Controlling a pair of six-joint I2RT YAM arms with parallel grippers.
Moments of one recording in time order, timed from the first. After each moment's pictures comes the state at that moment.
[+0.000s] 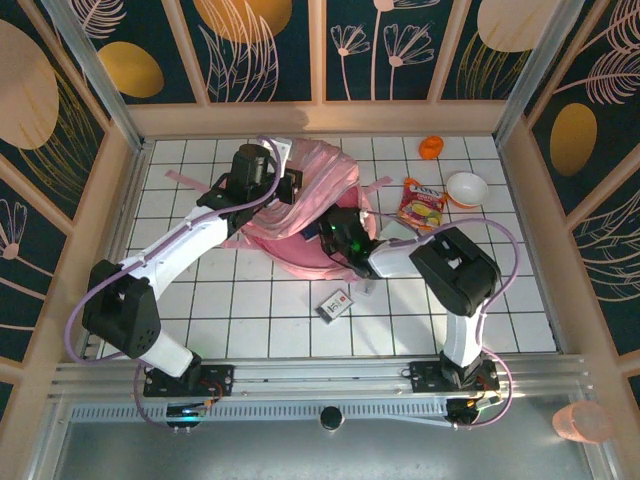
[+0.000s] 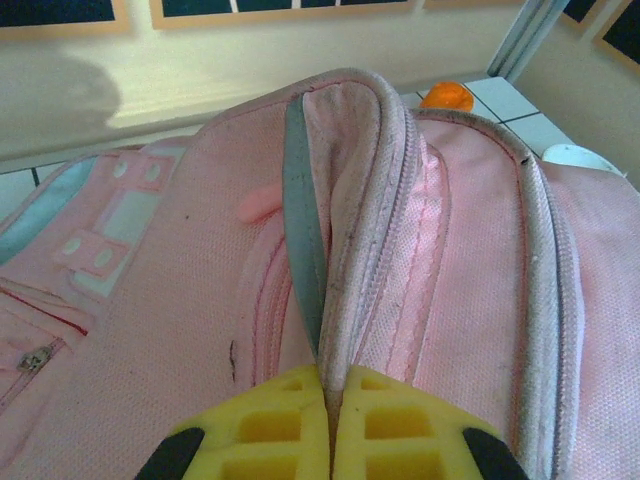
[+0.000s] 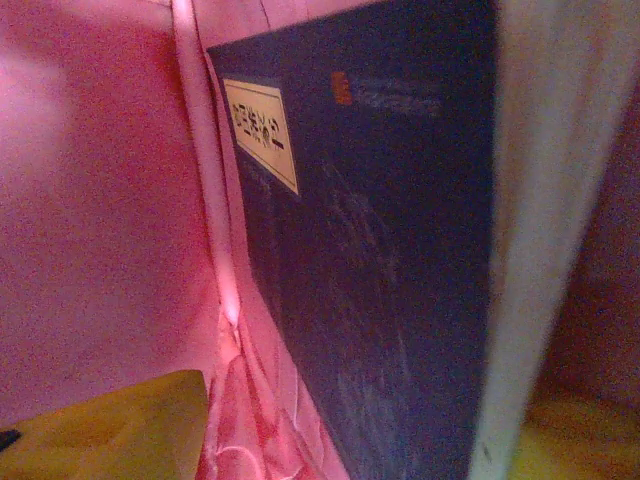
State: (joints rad) left arm -0.52 1.56 1.24 -0.15 0.11 -0.21; right arm 0.76 1.85 0.86 0.53 0.13 1.65
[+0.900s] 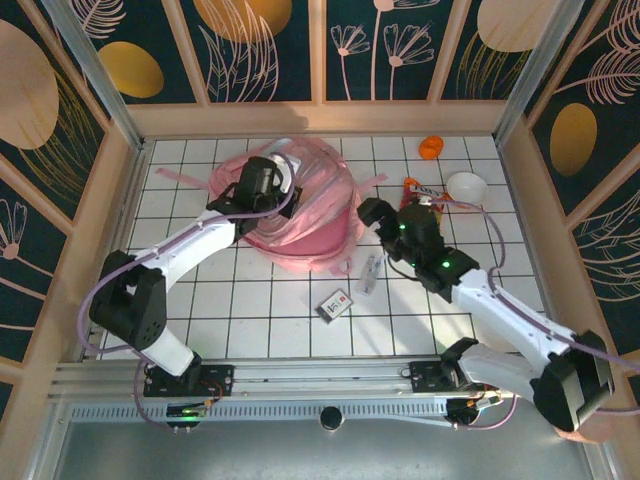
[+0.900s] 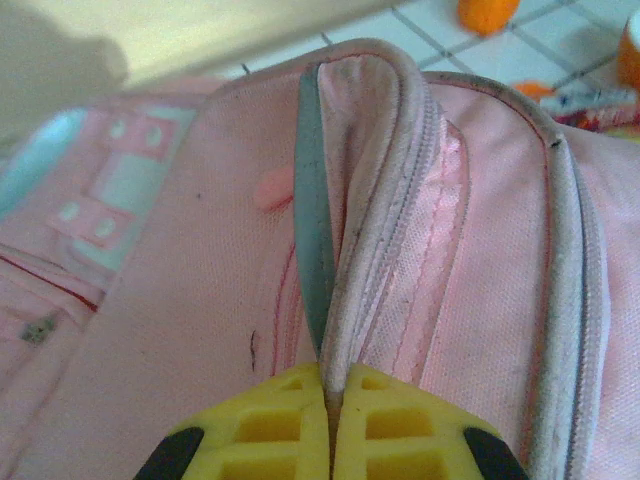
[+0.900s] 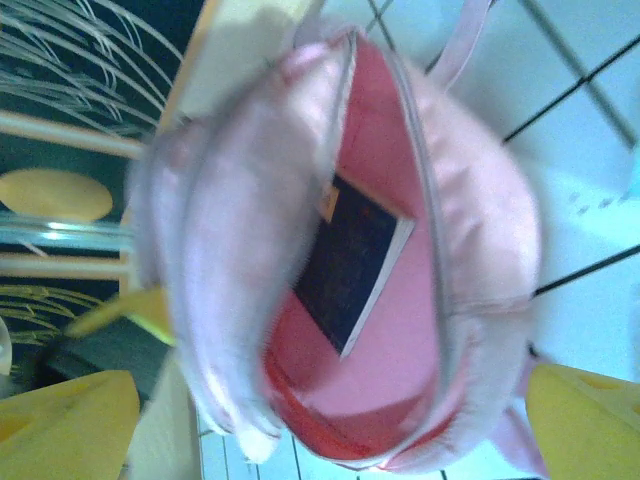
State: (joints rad) left arm -0.52 1.62 1.14 -0.12 0.08 0.00; right arm 0.60 1.02 0.73 -0.17 0.08 1.18
